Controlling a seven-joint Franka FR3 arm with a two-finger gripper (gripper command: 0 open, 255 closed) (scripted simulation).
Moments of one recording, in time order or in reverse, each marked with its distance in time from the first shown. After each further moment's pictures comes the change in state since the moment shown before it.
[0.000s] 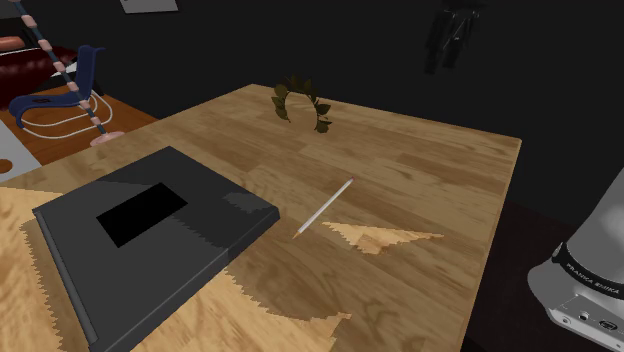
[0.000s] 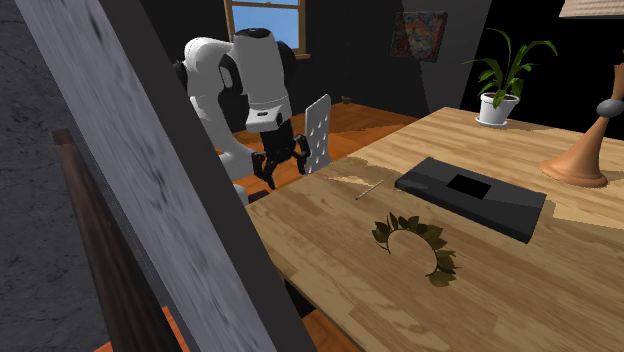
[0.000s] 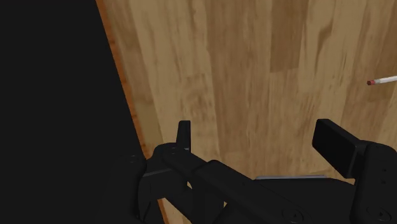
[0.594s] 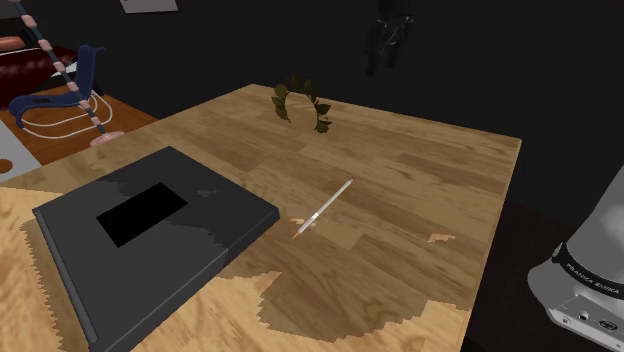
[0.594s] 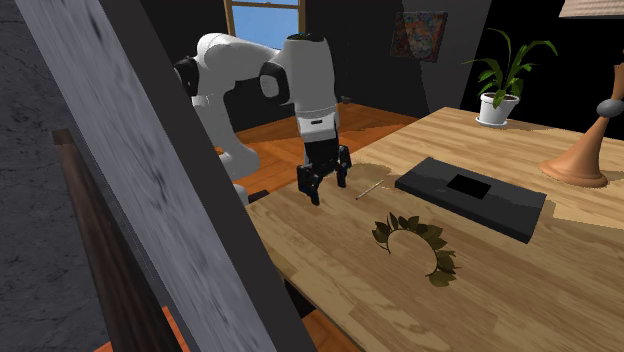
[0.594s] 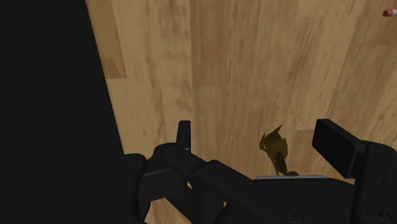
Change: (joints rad) arm 0.040 0.297 0.072 0.215 -0.023 0.147 -0.008
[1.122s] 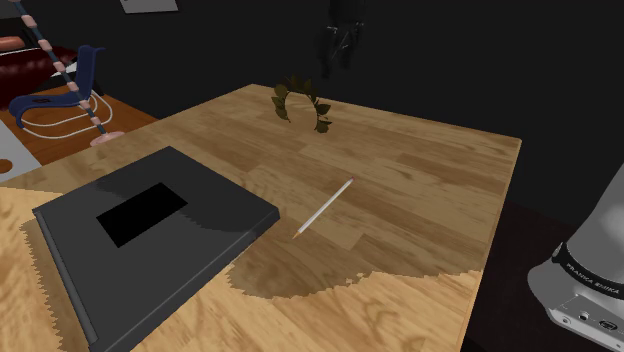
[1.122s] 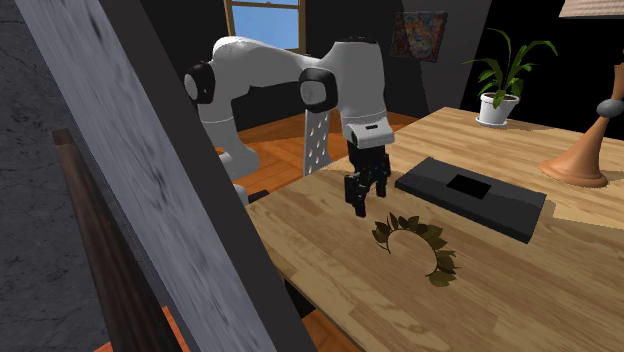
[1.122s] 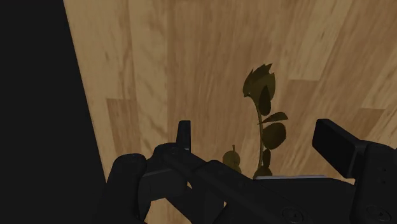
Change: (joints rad) arm 0.033 0.262 0.060 0.255 -0.066 0.059 0.009
